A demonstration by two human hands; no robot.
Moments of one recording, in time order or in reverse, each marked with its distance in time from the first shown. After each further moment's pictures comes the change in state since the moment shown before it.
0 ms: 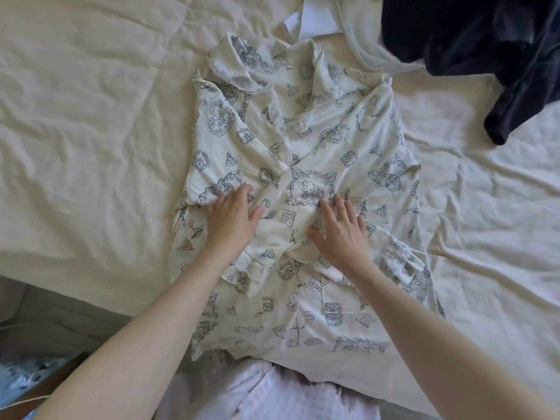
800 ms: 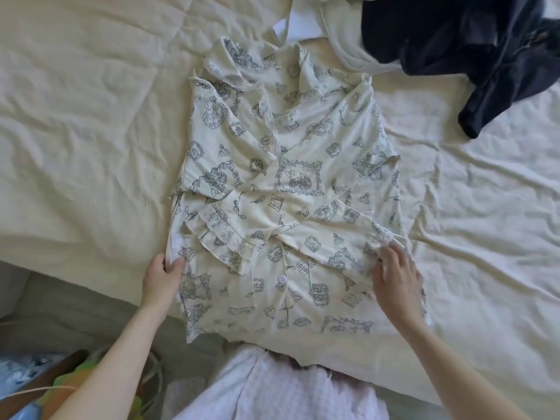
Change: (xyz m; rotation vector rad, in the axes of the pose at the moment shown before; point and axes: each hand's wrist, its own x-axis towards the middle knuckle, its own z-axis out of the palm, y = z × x) left_hand -0.121 -0.096 0.016 -0.654 0.072 -0.670; right_hand -0.104 0.110 0.031 0.111 0.340 0.215
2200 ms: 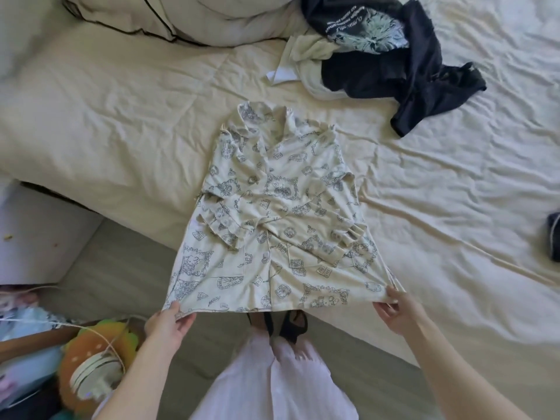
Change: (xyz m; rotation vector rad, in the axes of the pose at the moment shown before) left_hand -0.259 -0.119 0.014 -0.951 0.203 -0.462; right_hand -0.156 0.157 -0.059 1.570 -0.326 1.047
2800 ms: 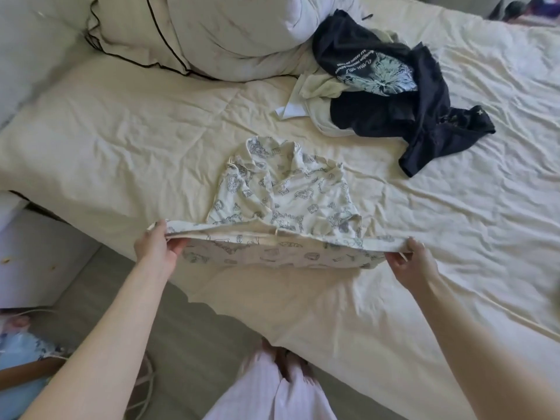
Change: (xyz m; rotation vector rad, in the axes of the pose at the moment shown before) left_hand -0.014 0.162 0.144 -0.211 -0.192 0.280; right_hand -0.006 -0.124 0.129 0.161 -0.225 -0.333
